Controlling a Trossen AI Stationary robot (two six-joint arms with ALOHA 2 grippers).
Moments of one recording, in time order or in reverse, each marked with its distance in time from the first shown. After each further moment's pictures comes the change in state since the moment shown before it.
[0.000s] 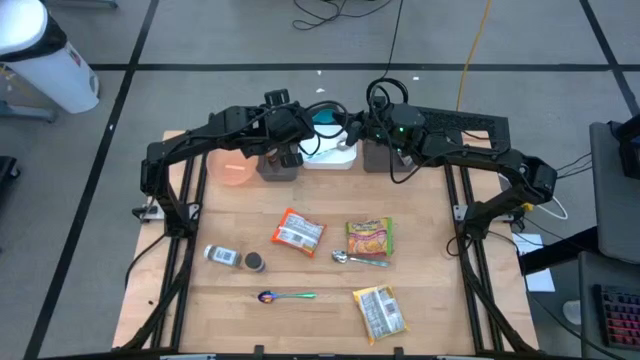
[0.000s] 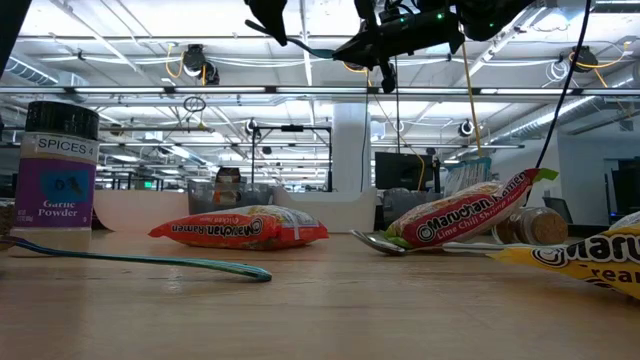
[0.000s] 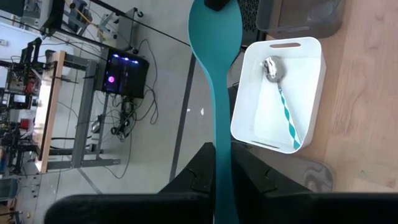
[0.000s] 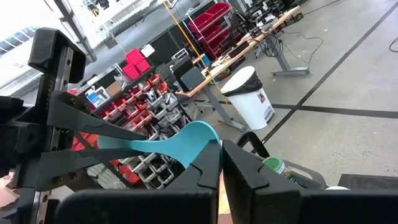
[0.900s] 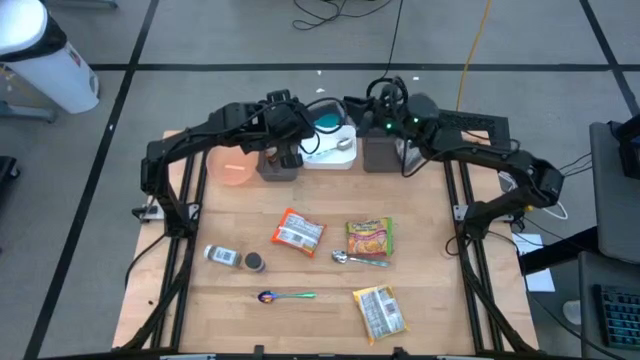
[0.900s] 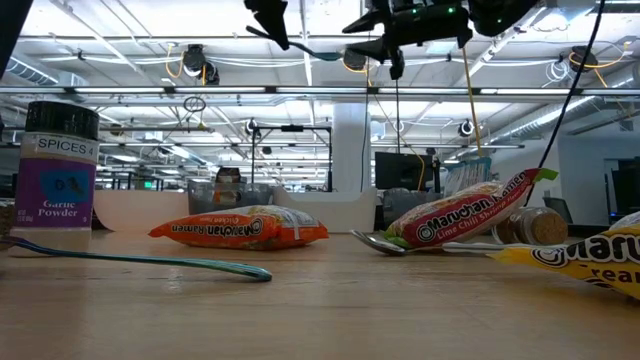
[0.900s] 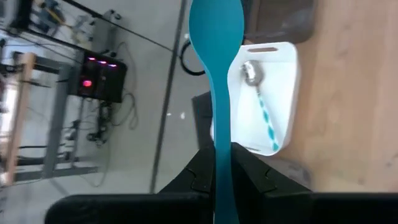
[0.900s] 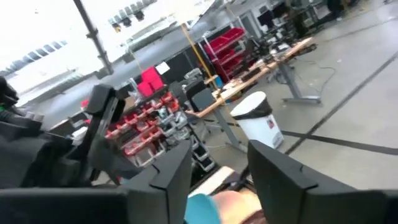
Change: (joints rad) left arm 0.045 0.000 0.000 0.000 0.134 -0.004; right arm -0.091 -0.074 0.002 0.031 -0.087 -0.059
